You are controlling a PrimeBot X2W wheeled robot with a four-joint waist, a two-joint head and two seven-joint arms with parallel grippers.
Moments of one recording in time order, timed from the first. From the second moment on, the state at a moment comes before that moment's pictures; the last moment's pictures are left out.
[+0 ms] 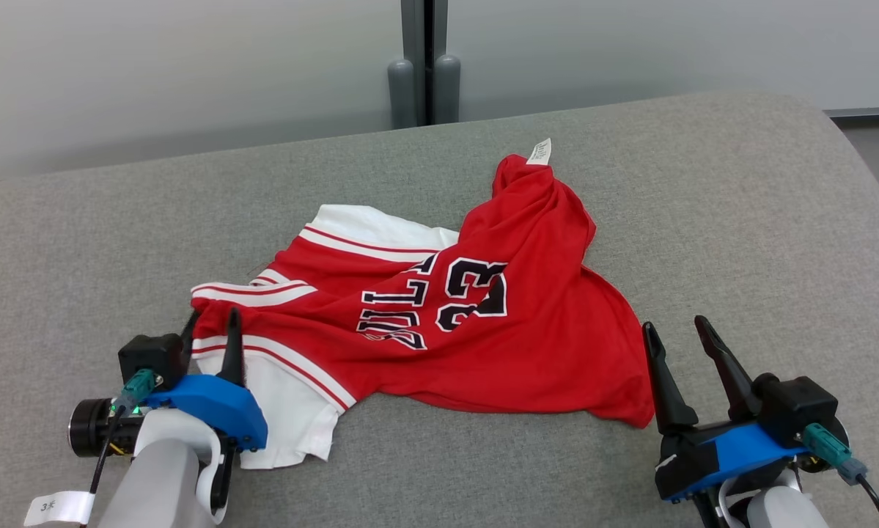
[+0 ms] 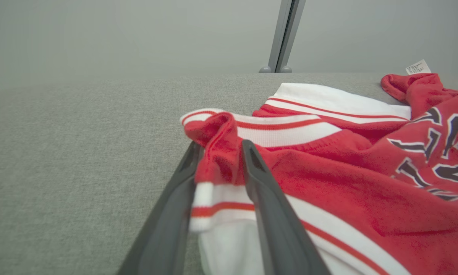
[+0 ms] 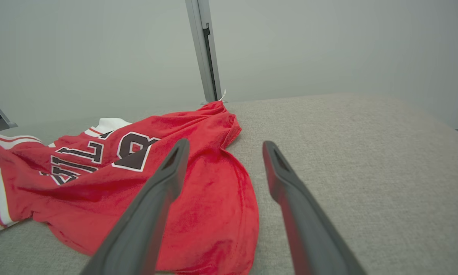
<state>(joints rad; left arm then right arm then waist) -0.44 0.14 -0.13 0.85 -0.24 -0.09 -0.26 -0.15 -0.05 0.06 0.29 0.18 0.13 -0.24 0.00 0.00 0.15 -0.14</state>
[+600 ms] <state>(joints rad) -0.10 0.08 -0.01 0.28 -0.15 -0.04 -0.26 -0.11 -0.05 0.04 0.30 0.18 0.13 -0.25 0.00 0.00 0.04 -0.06</state>
